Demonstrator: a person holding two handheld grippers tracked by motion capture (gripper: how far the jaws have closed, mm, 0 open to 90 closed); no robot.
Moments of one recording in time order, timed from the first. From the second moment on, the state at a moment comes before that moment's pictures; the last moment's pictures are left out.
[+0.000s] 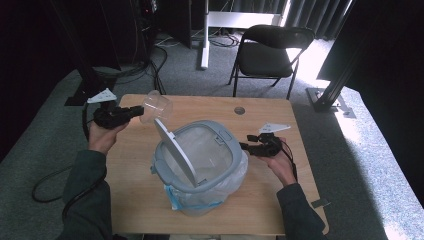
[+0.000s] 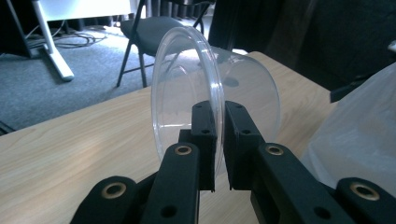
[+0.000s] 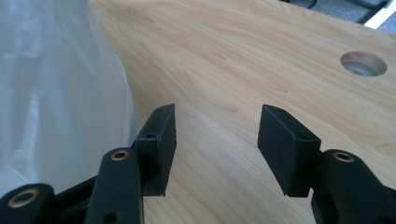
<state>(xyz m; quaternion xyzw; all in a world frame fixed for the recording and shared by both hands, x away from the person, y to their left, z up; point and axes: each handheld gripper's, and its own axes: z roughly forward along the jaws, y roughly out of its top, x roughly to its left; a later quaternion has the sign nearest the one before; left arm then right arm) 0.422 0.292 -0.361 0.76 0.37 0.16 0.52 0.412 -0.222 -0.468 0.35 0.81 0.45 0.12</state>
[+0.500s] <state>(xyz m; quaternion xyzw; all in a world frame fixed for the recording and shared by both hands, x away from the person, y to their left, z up) 0.421 0.273 -0.342 0.76 0.34 0.13 0.54 0.408 -0.223 -0.484 0.36 0.81 0.45 0.11</state>
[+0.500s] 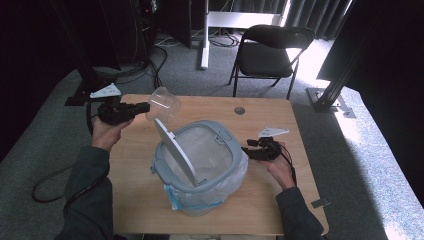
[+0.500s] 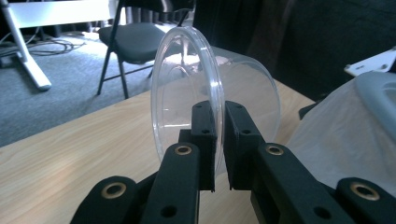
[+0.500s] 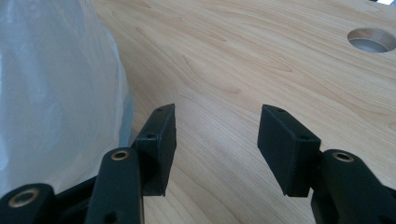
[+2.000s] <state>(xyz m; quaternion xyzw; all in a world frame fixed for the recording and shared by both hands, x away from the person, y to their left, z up) 0.380 0.220 -0.262 0.78 0.21 0.11 0.58 0.412 -0.230 -0.519 0.39 0.82 0.39 0.13</state>
